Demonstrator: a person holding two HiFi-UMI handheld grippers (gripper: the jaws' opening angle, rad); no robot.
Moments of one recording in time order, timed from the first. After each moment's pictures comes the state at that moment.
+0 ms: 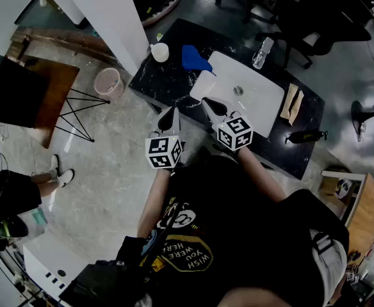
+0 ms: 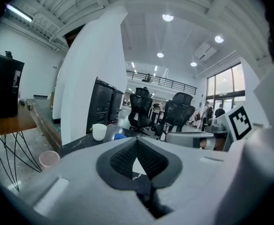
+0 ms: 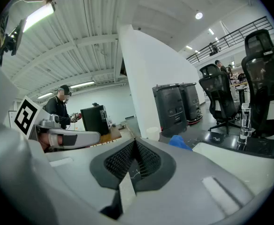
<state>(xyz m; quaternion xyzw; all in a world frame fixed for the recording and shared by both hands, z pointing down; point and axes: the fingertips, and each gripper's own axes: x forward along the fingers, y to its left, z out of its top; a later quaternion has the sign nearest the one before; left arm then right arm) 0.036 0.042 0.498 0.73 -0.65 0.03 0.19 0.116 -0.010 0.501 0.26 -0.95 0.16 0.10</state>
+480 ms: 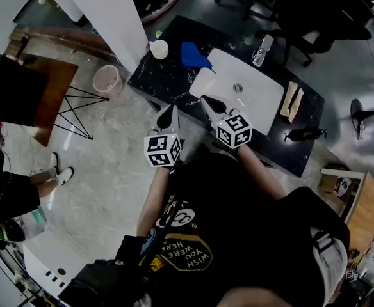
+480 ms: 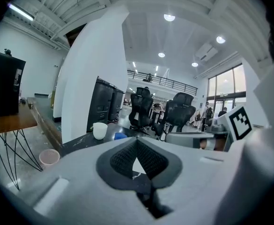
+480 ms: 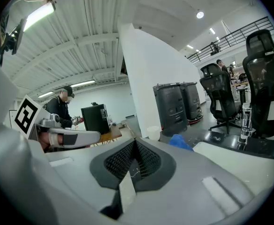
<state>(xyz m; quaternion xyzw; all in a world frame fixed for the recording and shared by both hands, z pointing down) 0.035 0.042 0.500 0.73 -0.66 0.02 0.20 0.115 -0.009 0.503 0.25 -0.95 0.15 0.10</state>
